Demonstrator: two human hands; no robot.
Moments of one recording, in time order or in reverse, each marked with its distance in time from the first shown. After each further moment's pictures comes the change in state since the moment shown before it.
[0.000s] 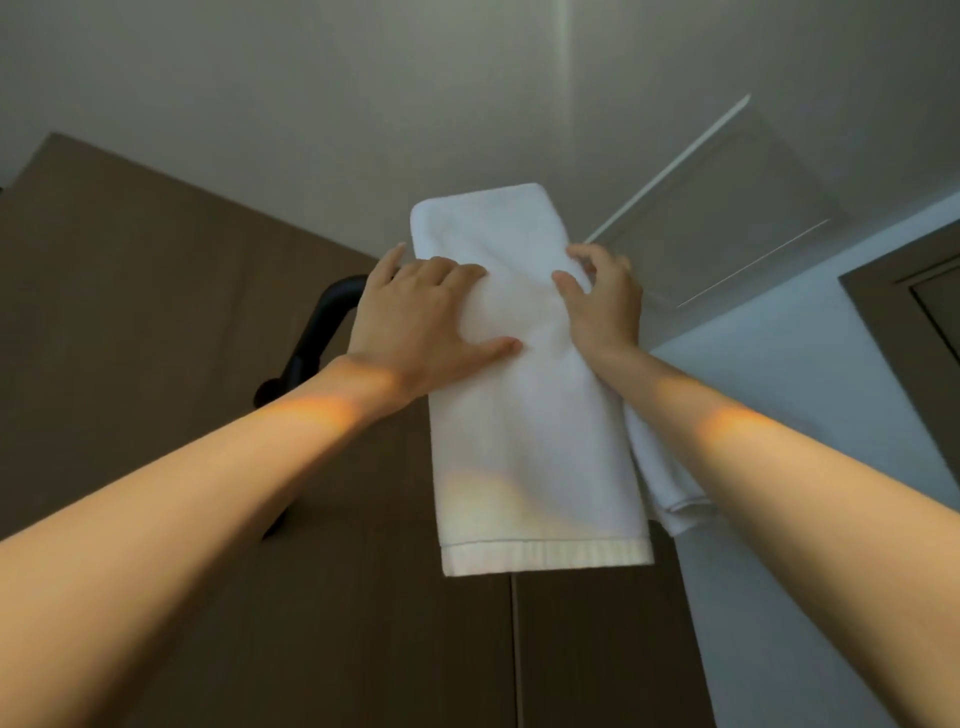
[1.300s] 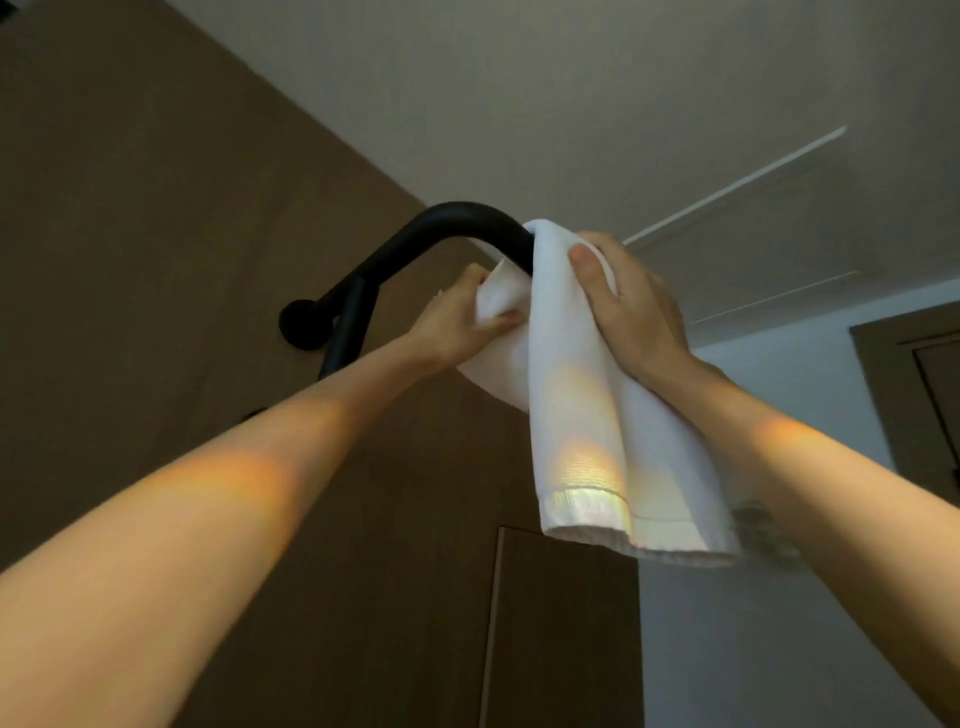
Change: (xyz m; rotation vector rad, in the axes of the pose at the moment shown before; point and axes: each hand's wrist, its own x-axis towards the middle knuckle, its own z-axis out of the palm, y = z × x) left_hand -0.031 -0.043 0.071 -1.006 -0.191 -0.318; right_hand -0.045 -0.048 0.004 -0.273 -0.354 -0.212
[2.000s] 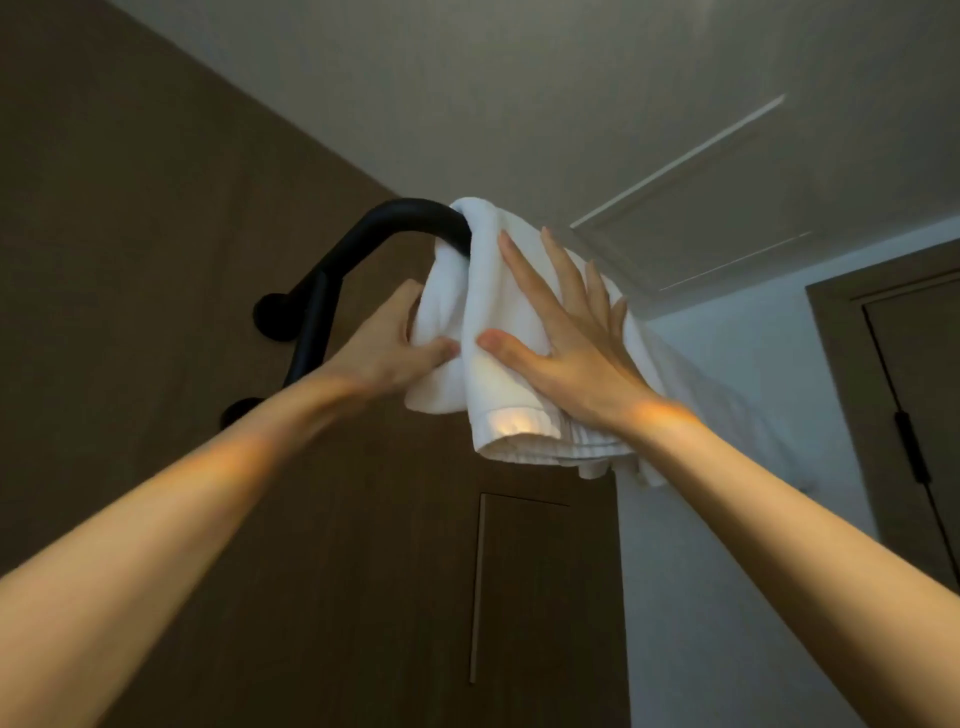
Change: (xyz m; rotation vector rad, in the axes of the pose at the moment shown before) left_hand -0.066 0.028 -0.017 -0.123 -0.067 -0.047; right_hand -0.062 -0.021 -0.016 -0.113 -0.236 -0.091
